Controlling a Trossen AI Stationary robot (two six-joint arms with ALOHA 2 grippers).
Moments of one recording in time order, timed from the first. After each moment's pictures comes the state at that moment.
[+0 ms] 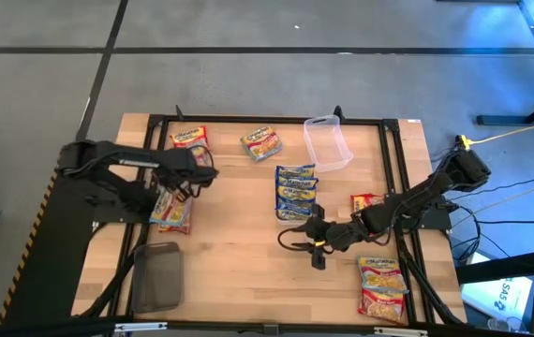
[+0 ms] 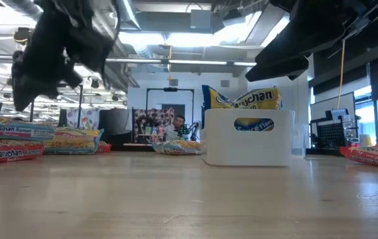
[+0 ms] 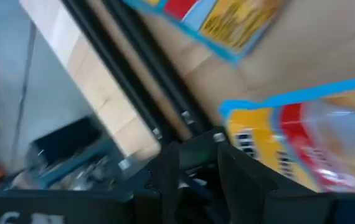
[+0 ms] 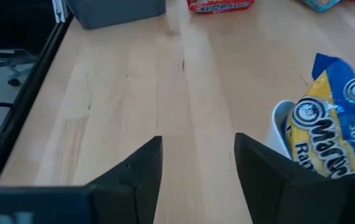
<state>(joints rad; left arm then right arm) 0.19 1.39 0.85 -1.52 -0.33 -0.81 0.47 1.49 0.72 0.18 0.35 0.38</state>
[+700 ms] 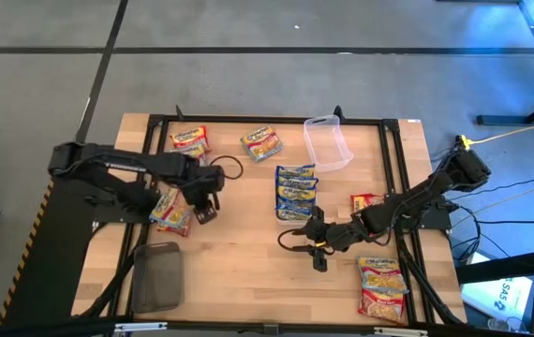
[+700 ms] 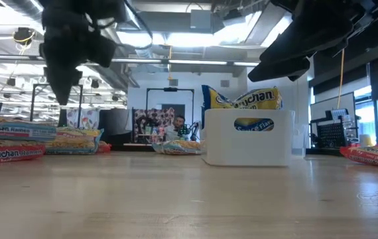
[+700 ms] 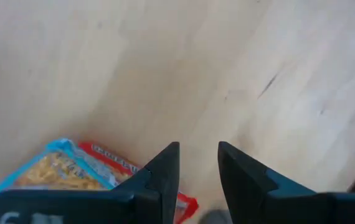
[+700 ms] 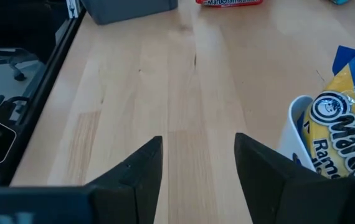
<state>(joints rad) 0.05 1.28 0.90 -0.95 0.18 -0.55 0.47 1.49 0.72 0.18 0.30 0.38</state>
